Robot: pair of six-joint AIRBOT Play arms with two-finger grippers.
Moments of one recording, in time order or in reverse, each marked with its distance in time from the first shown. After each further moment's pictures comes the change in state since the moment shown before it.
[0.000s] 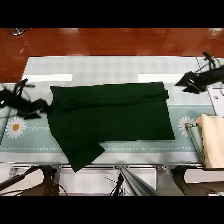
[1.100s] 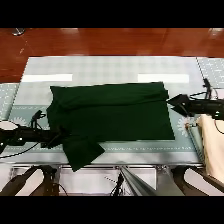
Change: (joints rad) left arm -0.003 0.229 -0.565 -0.365 0.158 0.087; right arm -0.071 0.369 -0.619 0.333 -0.218 -0.148
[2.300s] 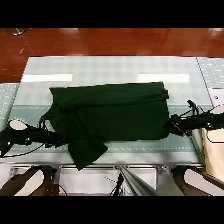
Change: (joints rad) left arm -0.125 -0.025 -0.009 0.006 0.060 0.037; right arm 0.074 -0.064 -0.133 -0.299 0.058 0.190
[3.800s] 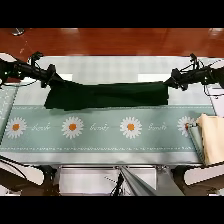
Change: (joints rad) left arm 0.023 -0.794 1.238 -0.127 -0.222 -0.143; right arm 0.112 -0.497 0.814 0.201 -0.008 -0.009
